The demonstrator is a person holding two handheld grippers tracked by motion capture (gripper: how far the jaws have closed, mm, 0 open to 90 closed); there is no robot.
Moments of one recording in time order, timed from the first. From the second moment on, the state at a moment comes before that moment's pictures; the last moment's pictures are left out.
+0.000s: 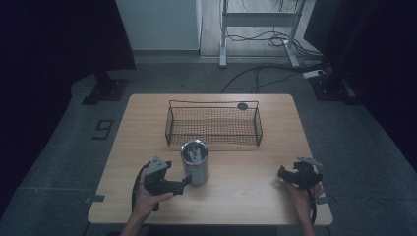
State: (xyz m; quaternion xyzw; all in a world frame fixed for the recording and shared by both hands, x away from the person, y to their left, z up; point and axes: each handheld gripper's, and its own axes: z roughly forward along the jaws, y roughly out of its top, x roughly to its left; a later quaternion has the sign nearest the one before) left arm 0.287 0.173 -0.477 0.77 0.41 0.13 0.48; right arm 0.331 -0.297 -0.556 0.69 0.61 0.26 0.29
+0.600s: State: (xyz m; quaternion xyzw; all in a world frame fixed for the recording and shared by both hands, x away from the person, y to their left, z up) left arm 0.302 0.136 -0.476 0.78 0.41 0.14 0.46; right arm 0.330 -0.297 -0.556 0.69 0.61 0.26 0.29
